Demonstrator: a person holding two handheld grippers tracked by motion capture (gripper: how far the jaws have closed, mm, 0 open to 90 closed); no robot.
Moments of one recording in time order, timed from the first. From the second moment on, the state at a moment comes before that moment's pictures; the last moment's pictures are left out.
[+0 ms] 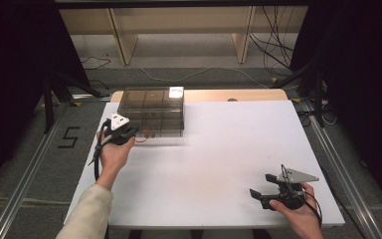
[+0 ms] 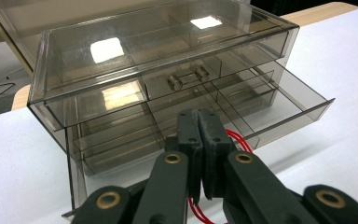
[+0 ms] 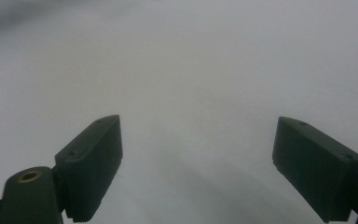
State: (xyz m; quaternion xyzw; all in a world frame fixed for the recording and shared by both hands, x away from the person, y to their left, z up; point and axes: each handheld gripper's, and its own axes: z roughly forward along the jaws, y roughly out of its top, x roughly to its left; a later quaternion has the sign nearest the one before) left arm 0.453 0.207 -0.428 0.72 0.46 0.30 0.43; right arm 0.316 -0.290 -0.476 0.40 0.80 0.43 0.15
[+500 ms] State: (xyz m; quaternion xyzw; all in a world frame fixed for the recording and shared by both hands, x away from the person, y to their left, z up) left arm 0.462 0.205 -0.426 0.72 0.46 0.30 0.42; right arm 0.317 -0.291 -0.477 0.40 0.80 0.43 0.15
